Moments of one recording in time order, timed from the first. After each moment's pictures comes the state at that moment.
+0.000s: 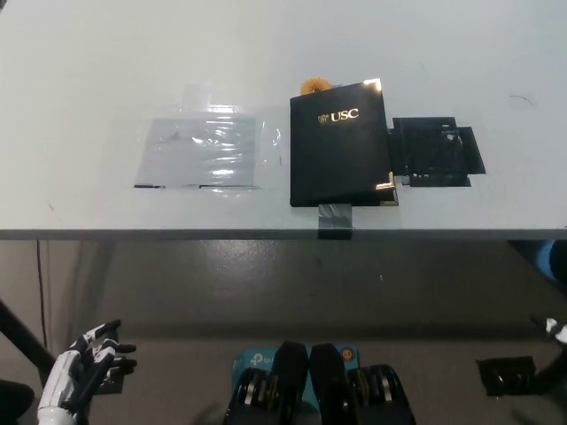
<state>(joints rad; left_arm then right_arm) 0.05 0.13 0.17 -0.03 -0.13 0.33 -0.04 -0.01 -0.28 -0.15 -0.12 0.05 0.10 0.04</state>
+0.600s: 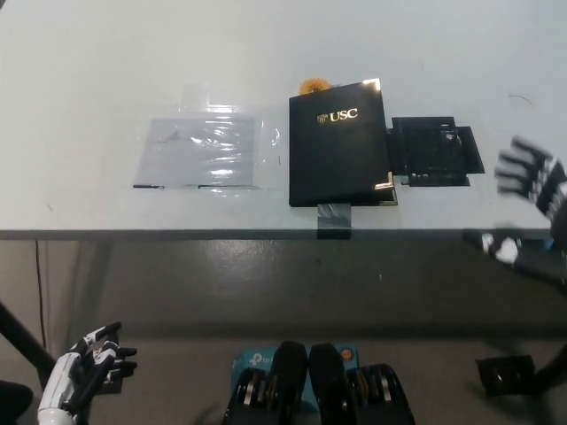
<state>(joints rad) 0.05 0.13 0.17 -0.04 -0.13 0.35 -0.04 -0.26 -0.26 -0.06 -0.30 0.09 0.24 0.11</state>
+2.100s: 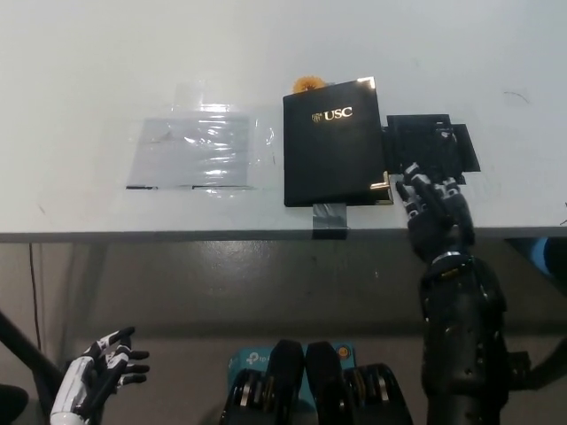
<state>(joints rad) 0.06 0.11 0.15 -0.04 -0.13 0.35 -0.04 -0.62 0.28 -0.49 0.36 0.48 0.33 -0.23</state>
